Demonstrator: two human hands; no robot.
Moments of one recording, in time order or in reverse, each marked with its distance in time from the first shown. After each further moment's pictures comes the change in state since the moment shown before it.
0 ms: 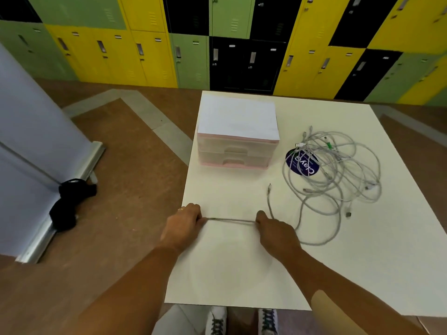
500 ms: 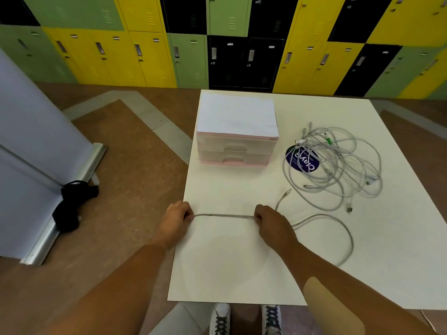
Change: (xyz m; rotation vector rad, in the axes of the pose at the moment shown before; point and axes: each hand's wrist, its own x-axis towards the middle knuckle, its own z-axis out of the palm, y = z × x) left_hand 0.005 -0.031 -0.008 -0.147 -0.003 -0.005; right_hand 0.010 -0.007 -0.002 0.270 0.025 0.097
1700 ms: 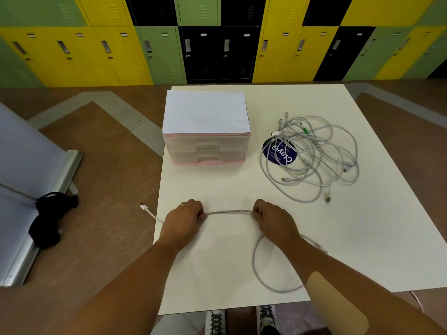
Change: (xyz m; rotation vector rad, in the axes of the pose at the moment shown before) left_hand 0.025 0.072 0.039 0.263 -0.080 0.140; right_hand 0.004 0.060 -0.019 0.024 0.059 0.027
